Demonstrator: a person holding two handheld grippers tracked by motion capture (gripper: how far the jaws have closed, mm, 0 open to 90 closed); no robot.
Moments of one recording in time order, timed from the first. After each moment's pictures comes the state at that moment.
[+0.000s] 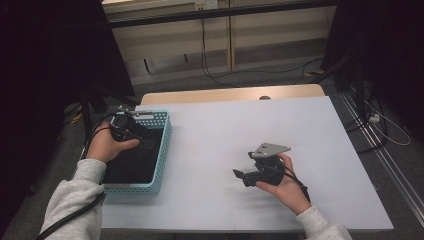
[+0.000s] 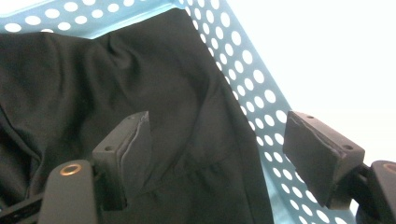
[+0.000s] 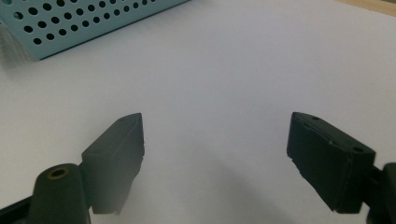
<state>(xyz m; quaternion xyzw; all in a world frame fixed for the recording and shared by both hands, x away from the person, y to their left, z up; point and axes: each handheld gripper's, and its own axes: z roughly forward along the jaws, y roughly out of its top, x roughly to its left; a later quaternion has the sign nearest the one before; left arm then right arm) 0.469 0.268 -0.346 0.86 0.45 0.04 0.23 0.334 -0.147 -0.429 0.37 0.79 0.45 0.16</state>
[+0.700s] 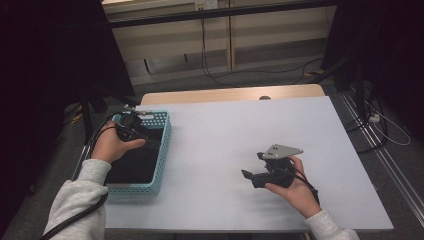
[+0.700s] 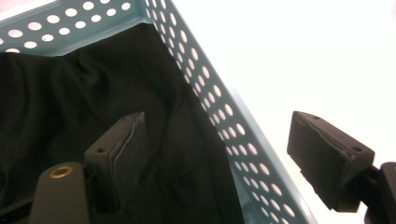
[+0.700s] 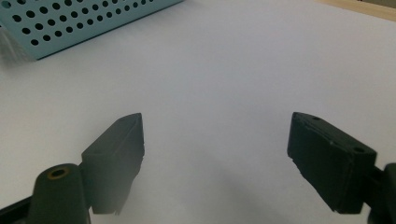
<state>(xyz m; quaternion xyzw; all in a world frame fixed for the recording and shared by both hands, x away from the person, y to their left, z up) 0.464 0.248 -0.341 0.87 0.43 0.03 0.24 0.323 -0.169 -0.426 0.38 0.78 0.46 0.17</state>
